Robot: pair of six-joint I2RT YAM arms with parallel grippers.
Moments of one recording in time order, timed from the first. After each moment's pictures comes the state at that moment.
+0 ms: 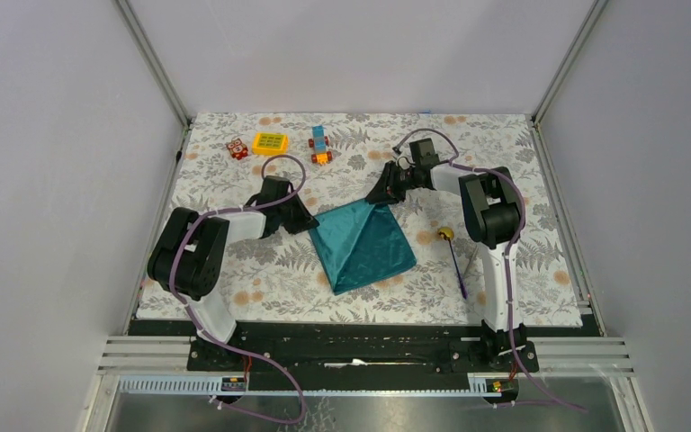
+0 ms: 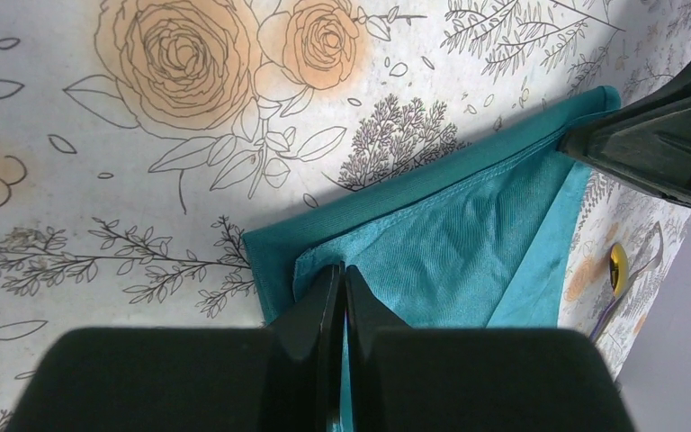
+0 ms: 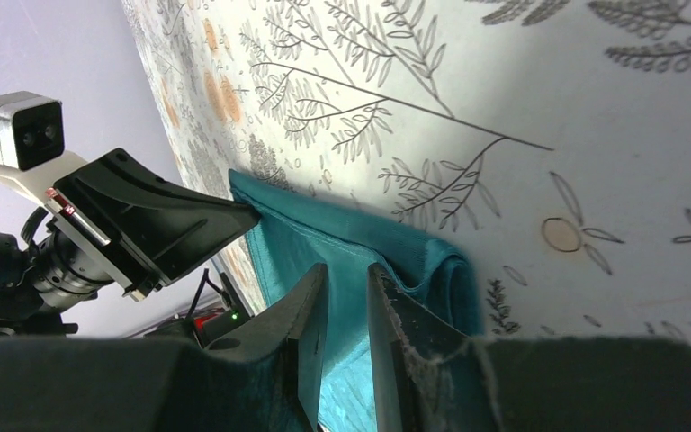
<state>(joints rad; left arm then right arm) -0.30 1.74 0.82 0.09 0.25 -0.81 0.29 2.29 1.52 -0.17 -0.83 0.66</state>
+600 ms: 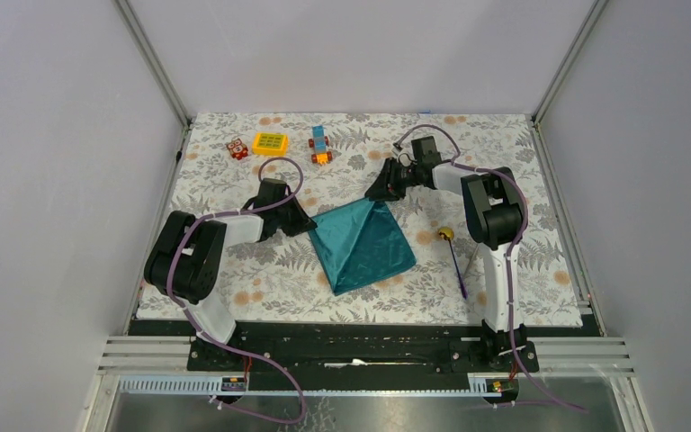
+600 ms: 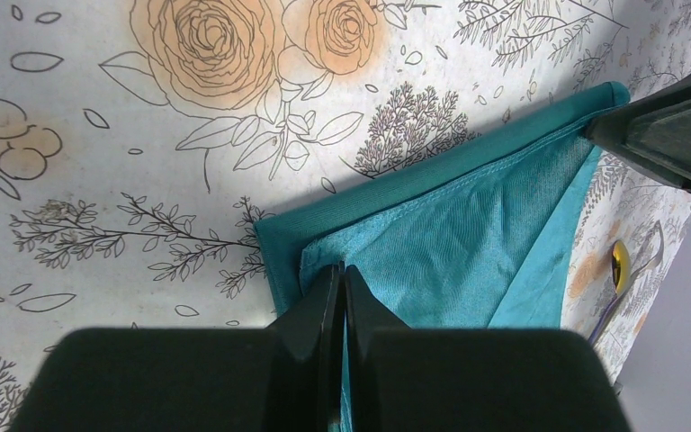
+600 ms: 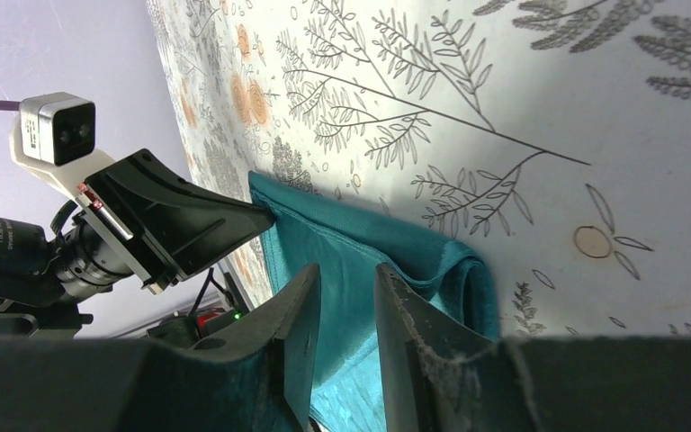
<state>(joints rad) -0.30 1.71 0.77 0.11 0.25 -0.81 0.28 2.28 1.52 -0.13 -0.85 0.66</state>
